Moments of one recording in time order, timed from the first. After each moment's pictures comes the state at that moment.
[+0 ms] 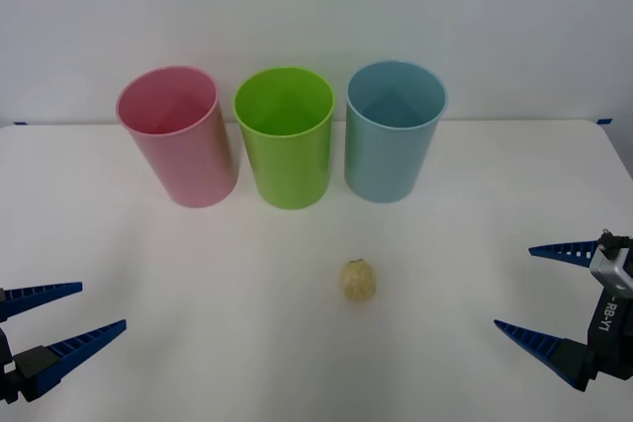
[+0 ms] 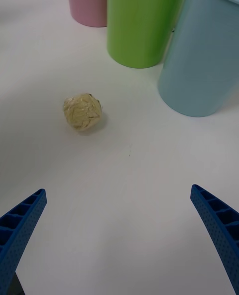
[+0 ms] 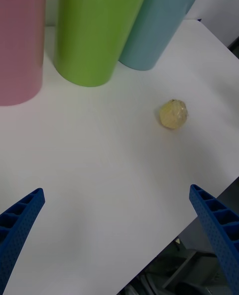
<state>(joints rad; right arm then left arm) 0.37 -0.52 -0.43 -2.30 1.75 -1.30 -0.54 0.48 0.44 0.61 -2.25 -1.52 -1.36 0.88</state>
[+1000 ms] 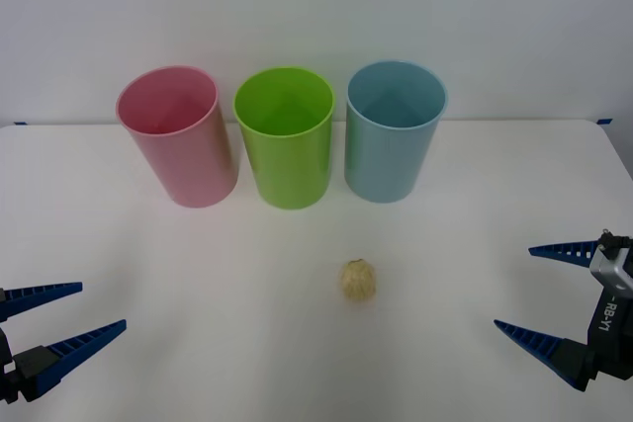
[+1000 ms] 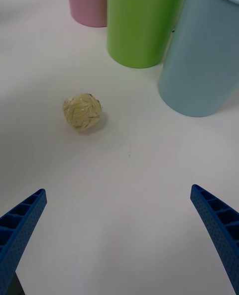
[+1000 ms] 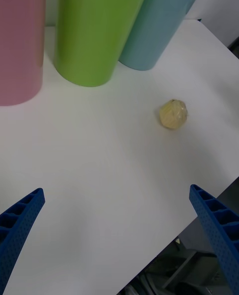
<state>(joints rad) 0.37 -0.52 -0.43 -2.30 1.75 -1.30 -0.54 0.48 0.44 0.61 -2.25 -1.52 -1.36 0.88</state>
